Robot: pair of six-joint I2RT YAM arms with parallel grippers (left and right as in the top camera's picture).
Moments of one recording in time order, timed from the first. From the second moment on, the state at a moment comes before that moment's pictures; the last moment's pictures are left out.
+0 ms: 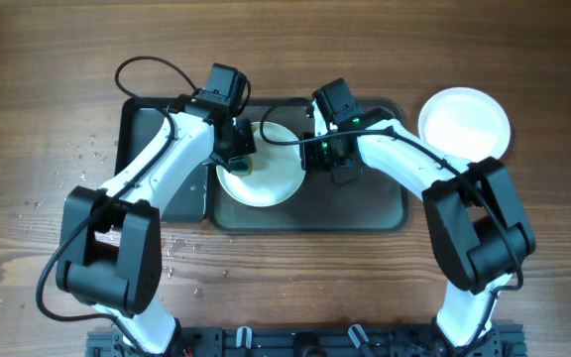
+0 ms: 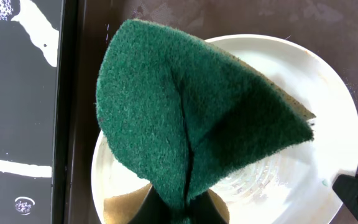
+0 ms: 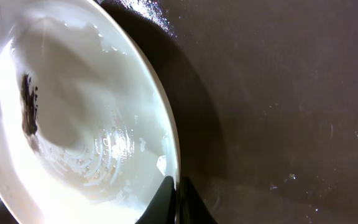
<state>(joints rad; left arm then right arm) -0.32 1.84 1.28 -0.77 0.03 -0.51 0.48 1.98 1.26 -0.52 -0.31 0.42</state>
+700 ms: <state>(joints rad) -0.32 1.84 1.28 -0.78 0.02 -0.51 0.48 1.98 1.26 -0.51 -0.31 0.42</state>
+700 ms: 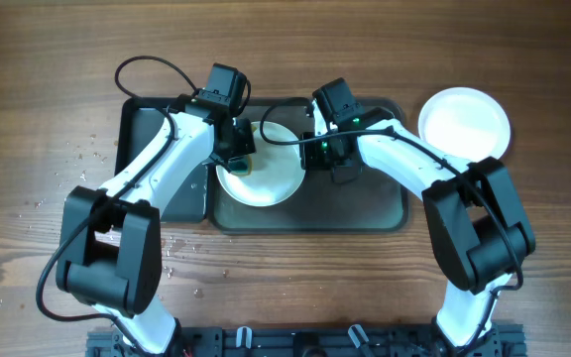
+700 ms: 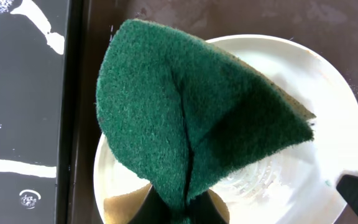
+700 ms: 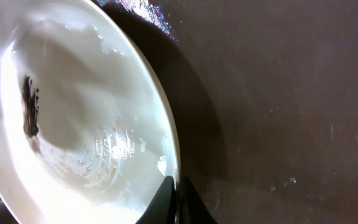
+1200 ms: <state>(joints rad) -0.32 1.84 1.16 -0.63 0.01 -0.51 0.48 1.98 1.26 -0.51 -0.31 0.42</state>
